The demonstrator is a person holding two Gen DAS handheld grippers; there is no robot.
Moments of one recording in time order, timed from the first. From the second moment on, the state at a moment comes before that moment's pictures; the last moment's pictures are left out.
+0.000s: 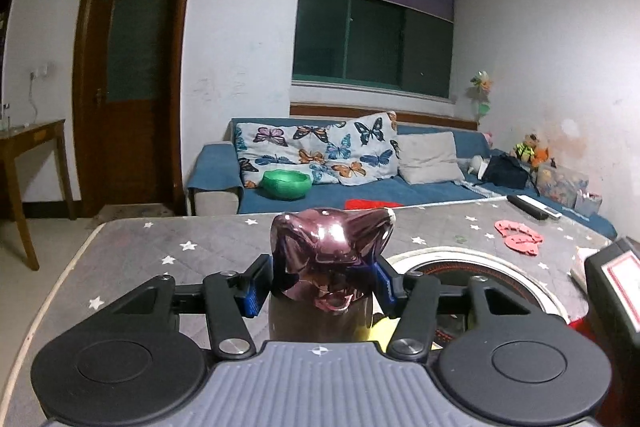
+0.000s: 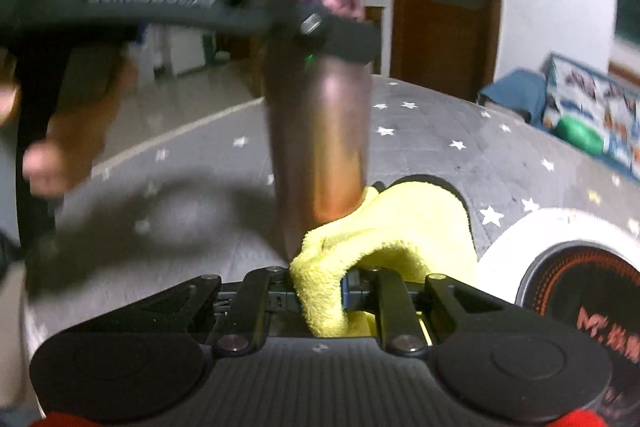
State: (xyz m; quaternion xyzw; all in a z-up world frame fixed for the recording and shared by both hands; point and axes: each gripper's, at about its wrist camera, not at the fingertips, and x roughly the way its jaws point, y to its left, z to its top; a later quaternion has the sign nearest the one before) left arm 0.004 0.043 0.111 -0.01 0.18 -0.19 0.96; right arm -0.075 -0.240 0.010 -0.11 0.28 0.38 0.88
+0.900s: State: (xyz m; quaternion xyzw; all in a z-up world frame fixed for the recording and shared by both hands) left arm 0.009 0.132 0.104 -0.17 0.17 -0.15 0.96; right arm -0.092 -0.194 -0.013 -0.22 0.25 0.39 0.86
